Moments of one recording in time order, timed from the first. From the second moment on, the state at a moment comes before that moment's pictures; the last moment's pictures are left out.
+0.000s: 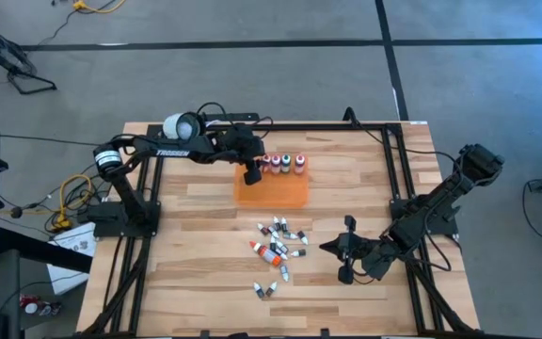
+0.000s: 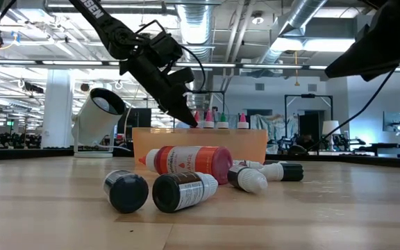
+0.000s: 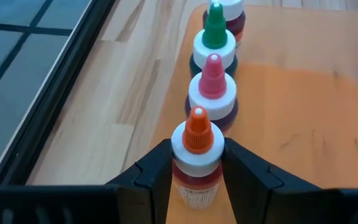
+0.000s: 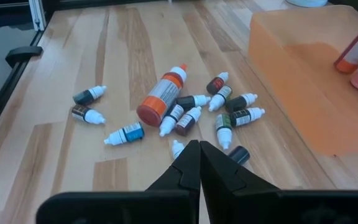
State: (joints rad) left arm 0.48 1.74 1.02 -0.04 0.12 0.27; right arm 0.73 1.33 0.57 0.05 0.73 0.52
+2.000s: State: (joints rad) left arm 0.48 1.74 1.02 0.00 0.12 0.23; right arm 0.73 1.33 0.57 0.04 0.73 0.52
